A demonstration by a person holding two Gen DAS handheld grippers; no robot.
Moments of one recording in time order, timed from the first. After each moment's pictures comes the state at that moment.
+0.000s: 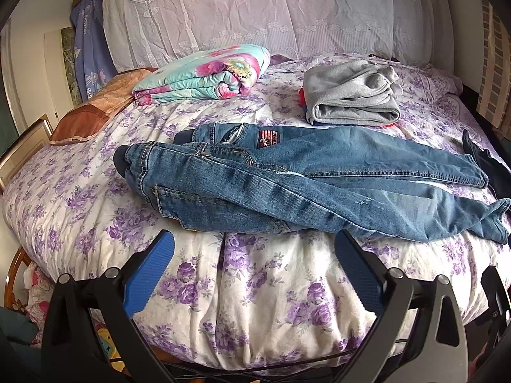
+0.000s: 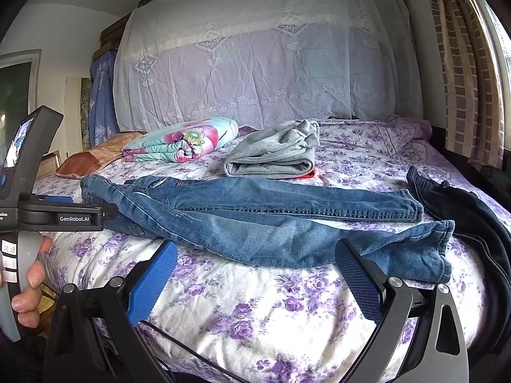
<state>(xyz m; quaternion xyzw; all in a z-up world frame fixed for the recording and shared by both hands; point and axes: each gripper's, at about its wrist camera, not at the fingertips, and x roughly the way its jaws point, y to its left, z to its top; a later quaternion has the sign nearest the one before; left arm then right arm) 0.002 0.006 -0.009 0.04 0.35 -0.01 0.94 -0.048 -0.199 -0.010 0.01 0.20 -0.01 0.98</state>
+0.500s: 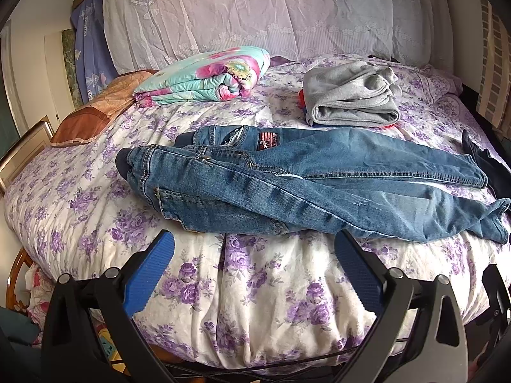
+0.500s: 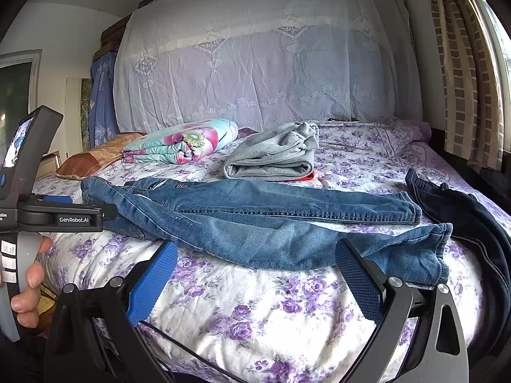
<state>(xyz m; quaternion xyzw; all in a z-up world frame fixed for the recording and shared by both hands) -0.003 0.006 -0.007 0.05 0.35 -0.01 0.94 -0.051 -0.199 -0.006 0.01 0.20 -0.01 0.98</state>
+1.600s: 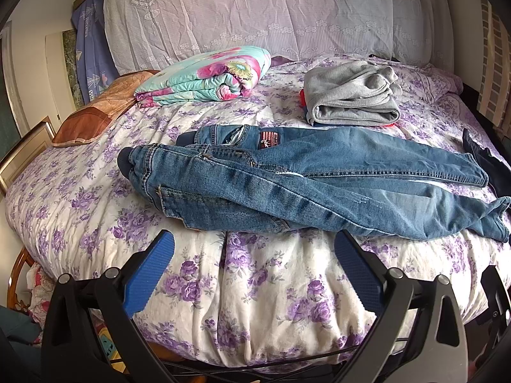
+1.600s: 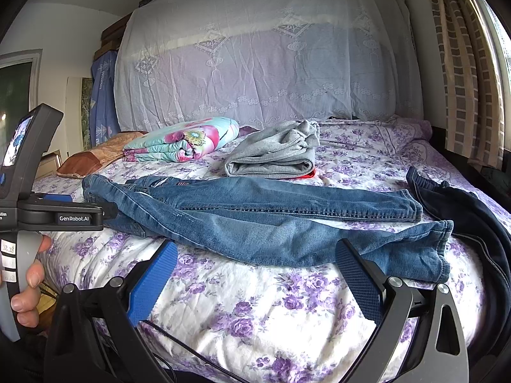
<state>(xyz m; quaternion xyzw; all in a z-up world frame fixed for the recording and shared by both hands) -0.003 0.007 -0.005 0.05 0.35 -0.01 0.94 -0.050 -0.199 -0.005 0.01 0.20 -0.01 0.98</state>
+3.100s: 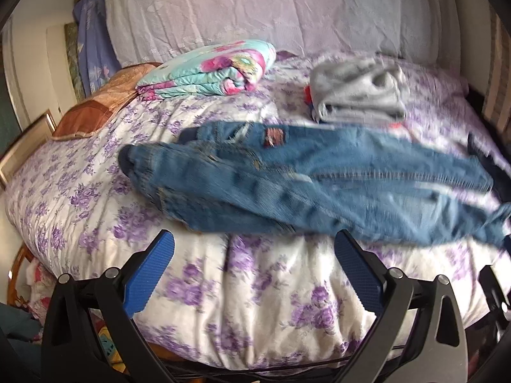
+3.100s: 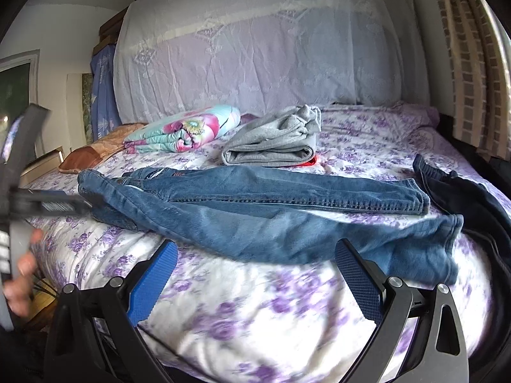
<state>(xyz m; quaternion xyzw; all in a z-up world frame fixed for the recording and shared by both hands) 0.011 0.030 0.010 0.02 0.37 -0.02 0.93 -0.028 -0.228 -0.007 0.02 0.24 0.01 0.97</state>
